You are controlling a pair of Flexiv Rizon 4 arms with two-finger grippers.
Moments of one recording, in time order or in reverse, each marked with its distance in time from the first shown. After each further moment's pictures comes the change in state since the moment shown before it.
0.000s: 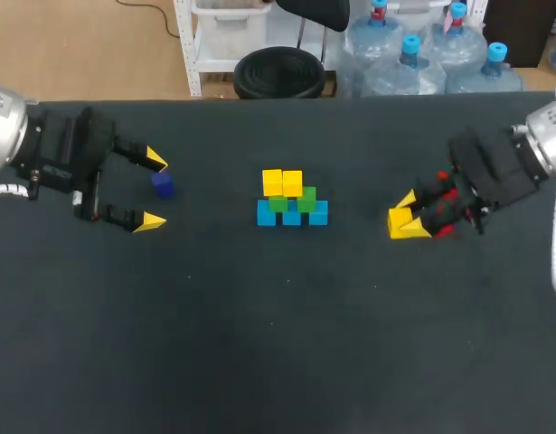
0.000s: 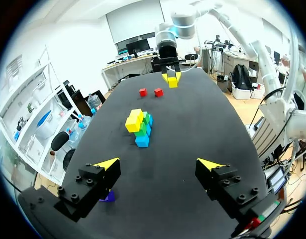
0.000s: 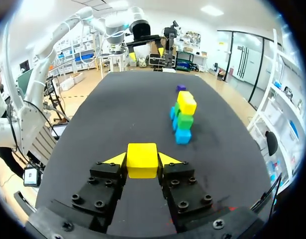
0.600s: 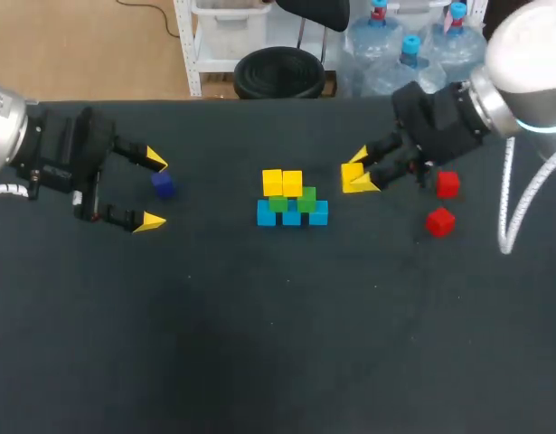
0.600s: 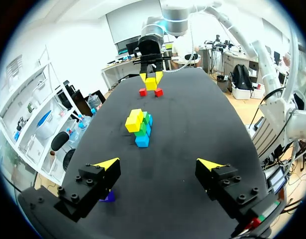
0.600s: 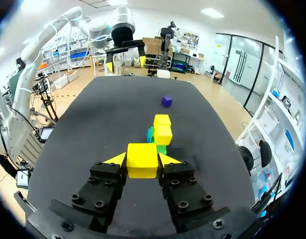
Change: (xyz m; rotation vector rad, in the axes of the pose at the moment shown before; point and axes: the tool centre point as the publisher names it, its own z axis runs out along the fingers) left arm 0.000 0.000 0.000 0.000 0.000 0.000; right arm -0.058 -0.064 0.036 0.050 0.009 -0.029
